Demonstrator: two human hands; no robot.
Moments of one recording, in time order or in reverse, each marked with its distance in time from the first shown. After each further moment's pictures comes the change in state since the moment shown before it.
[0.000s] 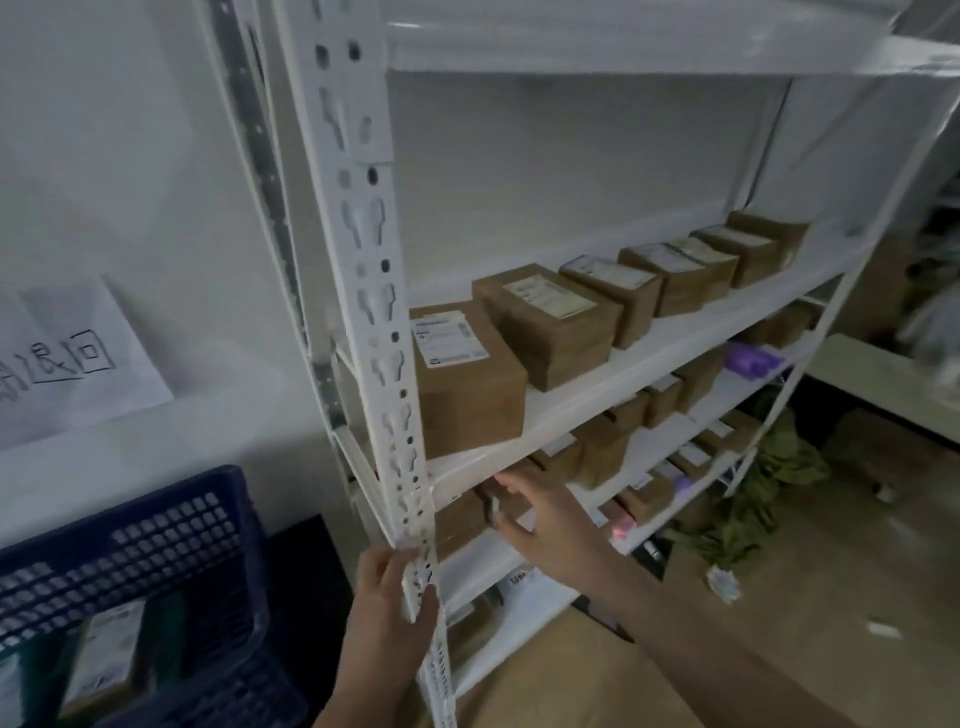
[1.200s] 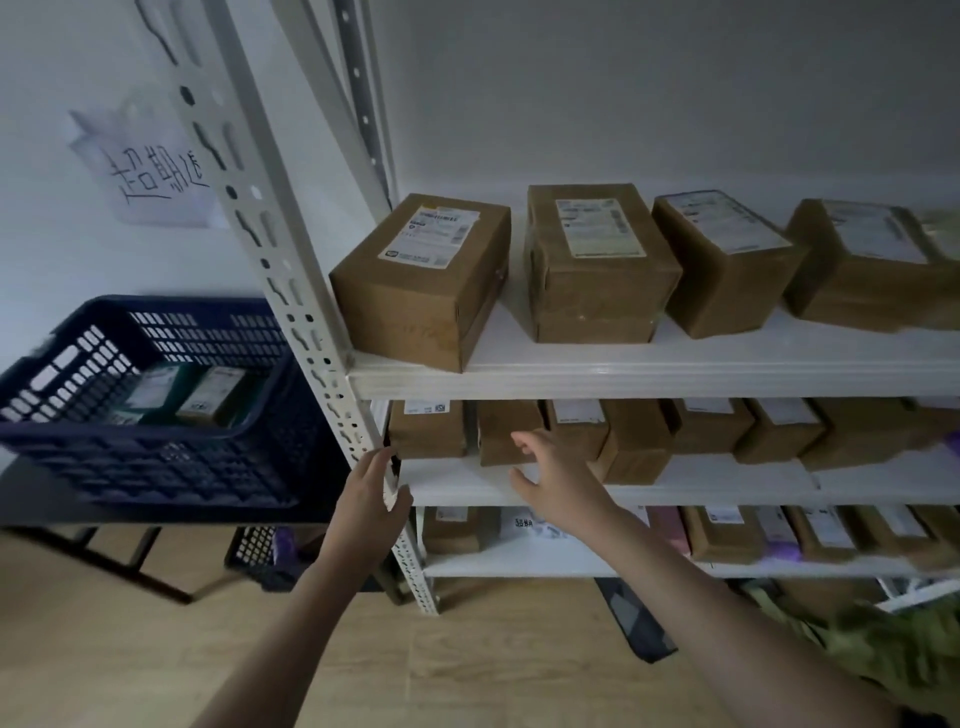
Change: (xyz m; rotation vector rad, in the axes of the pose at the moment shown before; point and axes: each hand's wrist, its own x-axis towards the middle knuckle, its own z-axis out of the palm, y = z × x) left_hand 0.014 0.079 0.136 0.227 0.217 -0.530; right_hand 0.068 0.173 -0.055 -0.021 -0.495 -0.252
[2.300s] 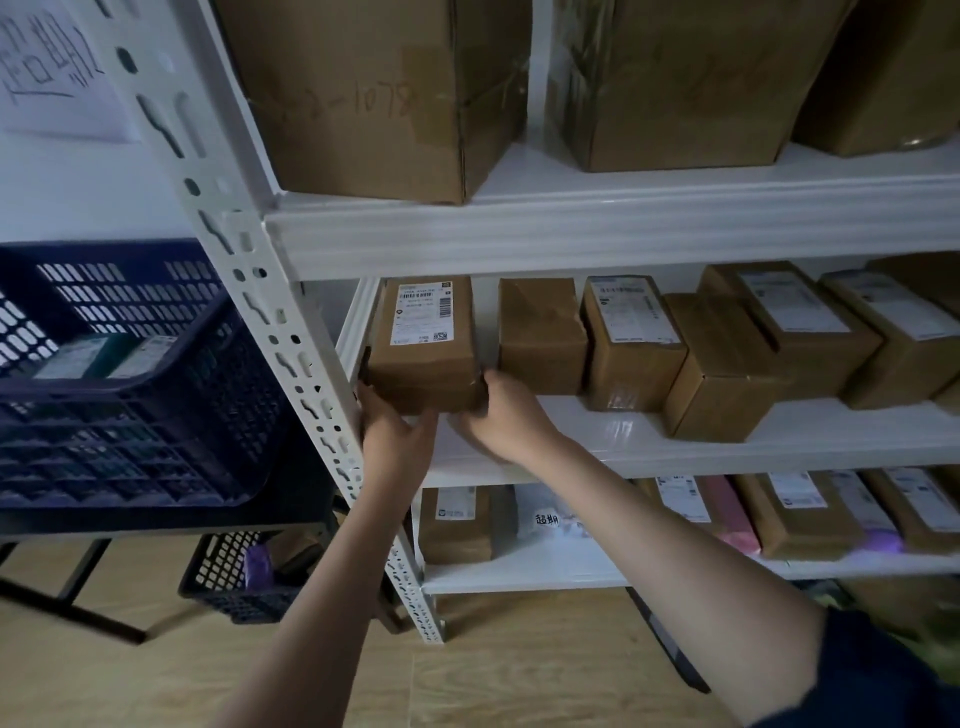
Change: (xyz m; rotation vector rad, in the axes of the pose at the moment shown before) left_hand 0.102 -0.059 0.141 -0.487 0.254 -0.165; right_hand 0.131 0.061 0.144 0.136 0.118 -0.084
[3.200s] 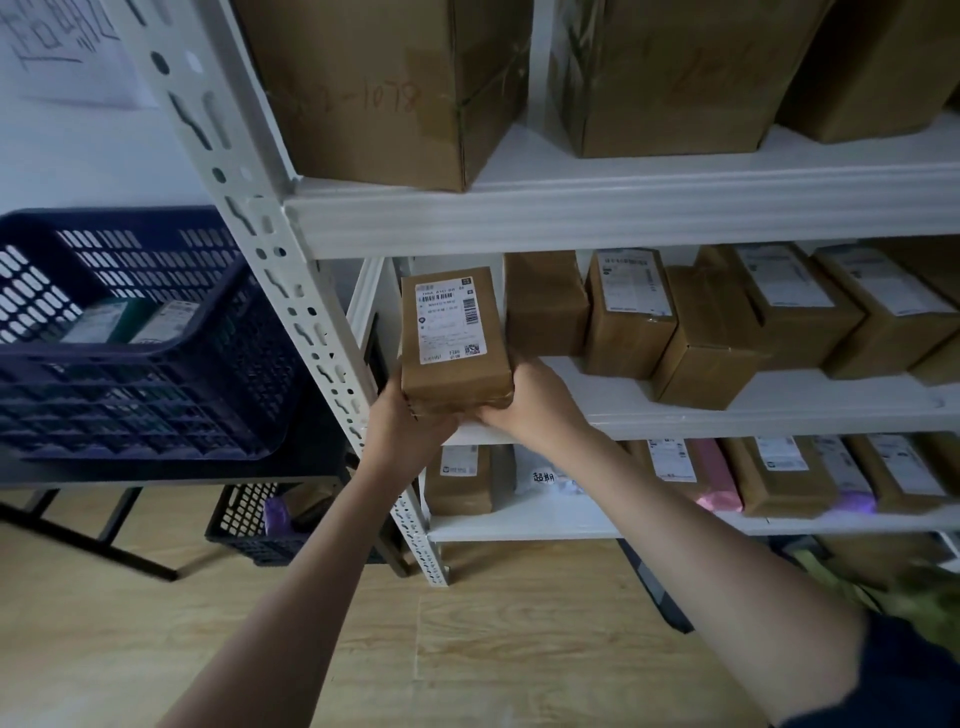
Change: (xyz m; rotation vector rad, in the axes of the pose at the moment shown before) left_hand -0.040 0.011 -0.030 0.081 -0.186 0.071; right_hand -0.041 0.008 -0.016 -0.058 0.070 0.029
